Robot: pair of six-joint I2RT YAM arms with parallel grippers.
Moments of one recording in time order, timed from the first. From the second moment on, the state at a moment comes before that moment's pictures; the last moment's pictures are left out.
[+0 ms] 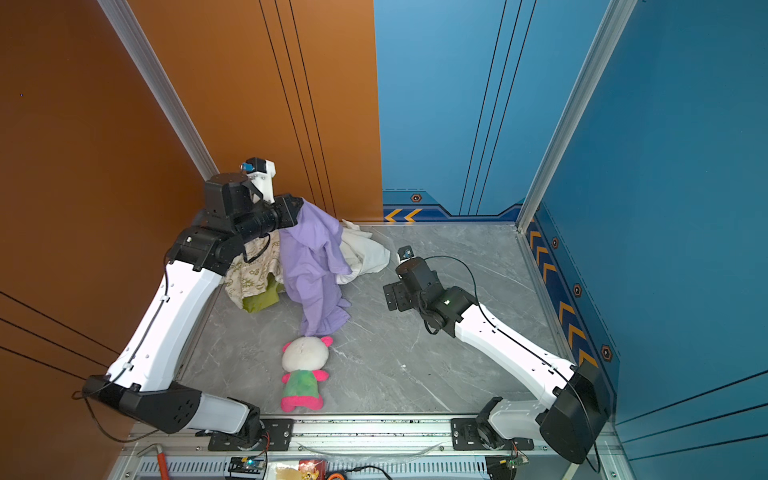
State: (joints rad) left arm -0.30 1.47 1.86 -0.69 0.14 -0.40; right arm 0.72 1.30 1.14 -0.56 0.31 0.25
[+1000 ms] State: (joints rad) left arm -0.67 1.90 2.17 -0.89 0.22 -0.24; right arm 0.37 1.12 1.19 -0.56 0.40 0.33
